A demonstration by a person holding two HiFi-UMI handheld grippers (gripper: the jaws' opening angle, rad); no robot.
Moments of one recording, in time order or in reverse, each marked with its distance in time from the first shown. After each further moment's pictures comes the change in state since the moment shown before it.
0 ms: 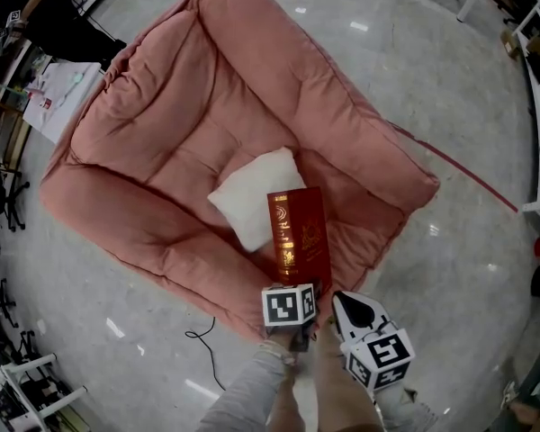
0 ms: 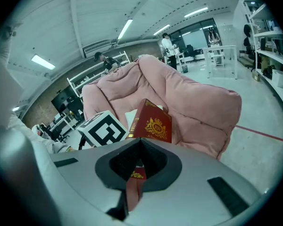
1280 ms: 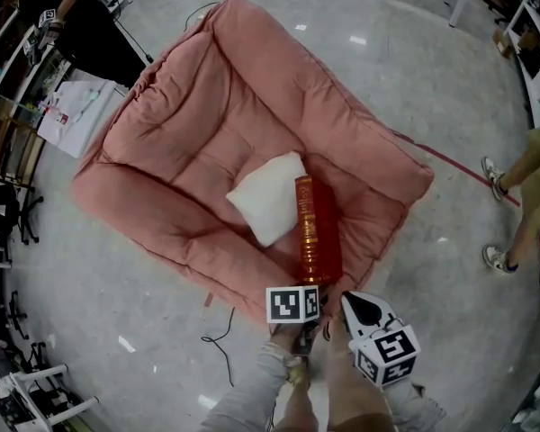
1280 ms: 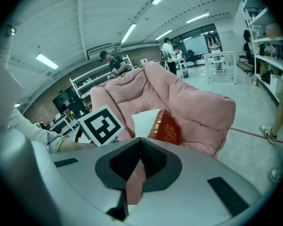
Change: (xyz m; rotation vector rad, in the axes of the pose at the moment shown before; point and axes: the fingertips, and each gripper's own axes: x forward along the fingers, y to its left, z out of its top) left arm -0.049 -0.006 -0.025 0.051 0.050 -0.062; right arm -0.029 0.036 -0.008 -0.028 -0.046 -0.007
